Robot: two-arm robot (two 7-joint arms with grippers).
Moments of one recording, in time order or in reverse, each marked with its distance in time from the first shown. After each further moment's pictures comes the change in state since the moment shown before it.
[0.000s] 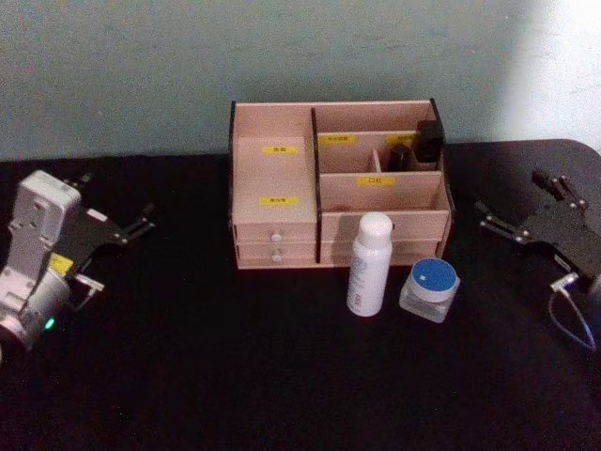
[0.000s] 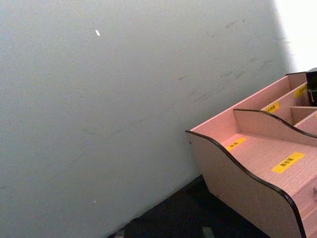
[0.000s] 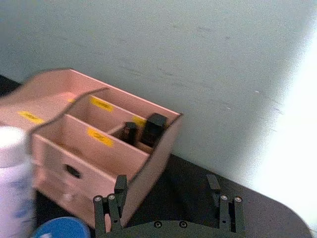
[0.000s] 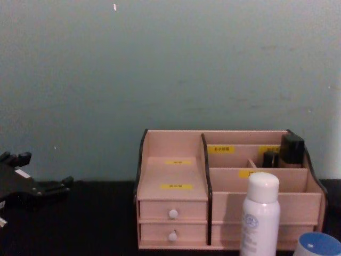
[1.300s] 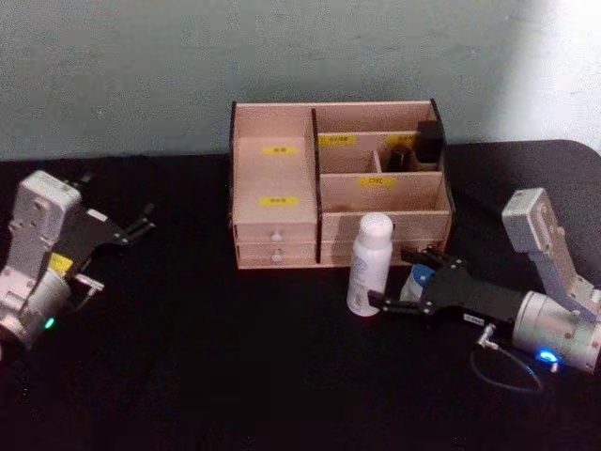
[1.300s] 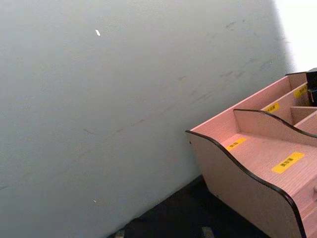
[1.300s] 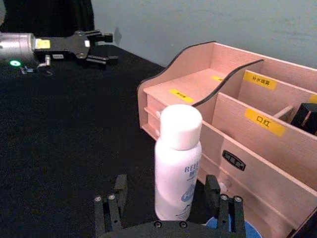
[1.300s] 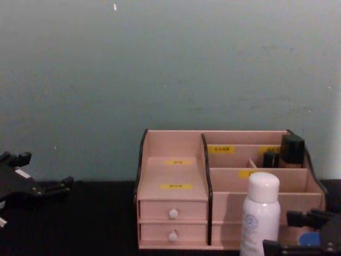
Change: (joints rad) left arm 0.000 0.000 0.000 0.000 0.000 0.000 0.000; right arm 0.107 -0.070 -0.116 0.082 0.100 0.150 0.498
